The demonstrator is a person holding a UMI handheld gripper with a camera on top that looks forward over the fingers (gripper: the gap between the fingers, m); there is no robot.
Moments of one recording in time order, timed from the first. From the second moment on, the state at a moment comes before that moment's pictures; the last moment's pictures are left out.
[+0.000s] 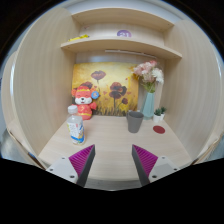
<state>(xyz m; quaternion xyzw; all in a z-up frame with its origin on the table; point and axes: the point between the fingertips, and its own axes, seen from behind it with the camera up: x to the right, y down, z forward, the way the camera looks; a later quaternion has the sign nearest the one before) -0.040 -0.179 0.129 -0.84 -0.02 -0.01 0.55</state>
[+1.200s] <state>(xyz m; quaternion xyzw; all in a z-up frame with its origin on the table) -0.211 0.021 0.066 -0.78 -0.03 0.03 0.62</state>
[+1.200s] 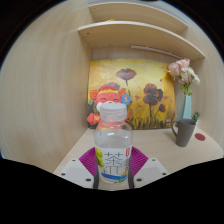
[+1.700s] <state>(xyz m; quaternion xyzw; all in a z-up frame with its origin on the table) -0.158 0.085 0.161 -0.76 0.13 0.24 0.60</state>
